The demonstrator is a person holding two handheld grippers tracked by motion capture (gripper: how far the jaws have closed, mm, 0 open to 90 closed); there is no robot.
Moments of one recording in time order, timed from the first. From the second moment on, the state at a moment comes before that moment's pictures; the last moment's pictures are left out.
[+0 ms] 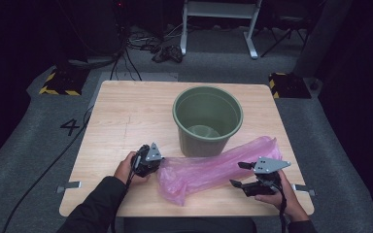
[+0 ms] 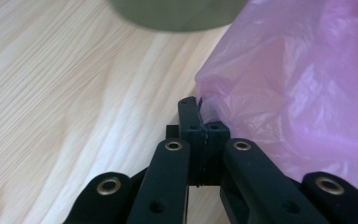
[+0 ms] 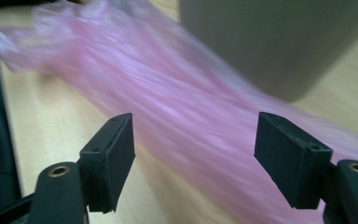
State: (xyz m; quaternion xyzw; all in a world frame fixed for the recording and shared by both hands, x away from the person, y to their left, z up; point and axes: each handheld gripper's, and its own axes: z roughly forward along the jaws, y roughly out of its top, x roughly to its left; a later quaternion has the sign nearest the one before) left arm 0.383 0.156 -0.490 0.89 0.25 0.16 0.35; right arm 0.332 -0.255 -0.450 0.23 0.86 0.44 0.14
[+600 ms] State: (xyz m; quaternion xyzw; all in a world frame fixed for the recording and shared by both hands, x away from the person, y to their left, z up) left arm 0.392 0.210 -0.484 0.85 0.35 0.19 0.35; right arm 0.363 -0.309 -0.482 0.33 0.84 0.39 0.17
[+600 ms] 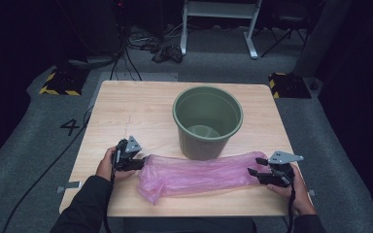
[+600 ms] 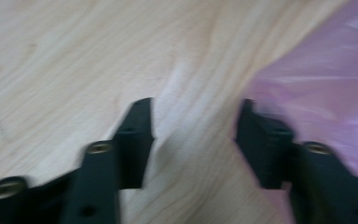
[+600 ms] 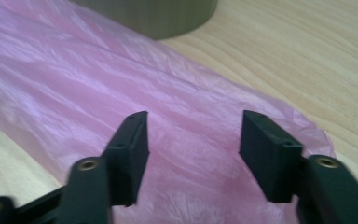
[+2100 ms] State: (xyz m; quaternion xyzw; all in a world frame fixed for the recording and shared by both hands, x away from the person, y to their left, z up) left arm 0.329 0.057 -0.458 0.93 0.13 0.13 0.32; right arm 0.369 -0.288 -0.492 0.34 0.85 0.37 0.16
